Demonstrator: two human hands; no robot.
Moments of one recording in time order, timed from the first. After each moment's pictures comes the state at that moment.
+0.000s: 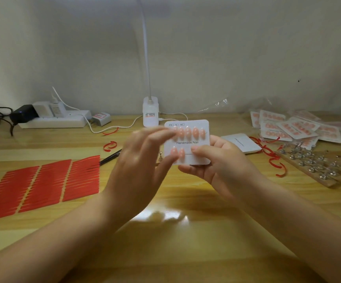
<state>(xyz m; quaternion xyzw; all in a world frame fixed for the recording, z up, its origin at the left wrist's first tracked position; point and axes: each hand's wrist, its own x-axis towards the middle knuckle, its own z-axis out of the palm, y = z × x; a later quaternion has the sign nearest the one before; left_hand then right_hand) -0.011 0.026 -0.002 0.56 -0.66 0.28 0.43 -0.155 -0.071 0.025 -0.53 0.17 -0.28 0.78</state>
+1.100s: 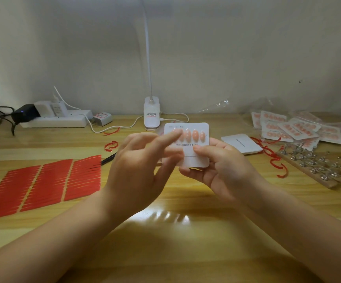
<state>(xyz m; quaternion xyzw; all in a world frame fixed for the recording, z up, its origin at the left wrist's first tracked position) -0.011 0.029 0.002 0.53 -0.67 0.30 0.41 -0.152 -0.068 0.022 -0.49 0.17 -0.28 0.81</state>
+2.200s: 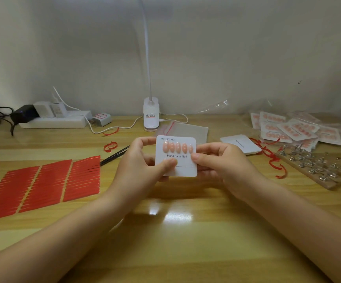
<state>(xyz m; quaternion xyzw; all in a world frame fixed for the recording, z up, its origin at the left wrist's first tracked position) -0.009 0.020 -0.011 0.66 -0.41 -0.21 0.59 -0.159 -0.095 0.007 -0.64 0.25 -0.28 0.67</state>
